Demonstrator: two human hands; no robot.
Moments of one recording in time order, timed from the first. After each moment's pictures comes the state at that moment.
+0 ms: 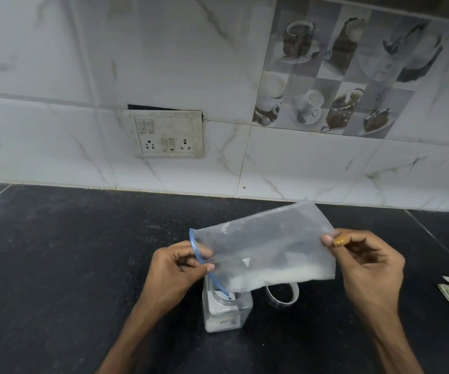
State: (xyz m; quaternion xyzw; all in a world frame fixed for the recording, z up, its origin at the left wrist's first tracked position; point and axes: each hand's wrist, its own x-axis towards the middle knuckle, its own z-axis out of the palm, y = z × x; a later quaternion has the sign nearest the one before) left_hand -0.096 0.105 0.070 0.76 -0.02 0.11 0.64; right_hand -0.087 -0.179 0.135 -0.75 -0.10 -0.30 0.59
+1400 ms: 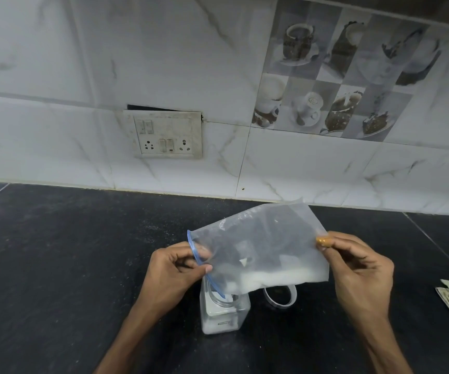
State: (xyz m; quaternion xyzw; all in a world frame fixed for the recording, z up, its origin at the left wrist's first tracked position) left_hand -0.097 0.105 0.073 0.76 -0.01 0.11 0.64; right_hand -0.089 -0.177 0.133 -0.75 -0.12 -0.31 0.58
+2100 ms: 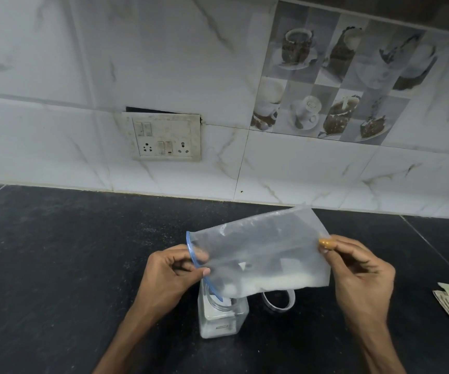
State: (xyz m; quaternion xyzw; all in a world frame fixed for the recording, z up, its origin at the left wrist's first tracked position) left_hand -0.096 0.107 0.073 0.76 -0.01 0.11 0.64; right_hand -0.087 -0.176 0.125 -0.74 -0.09 -0.31 0.59
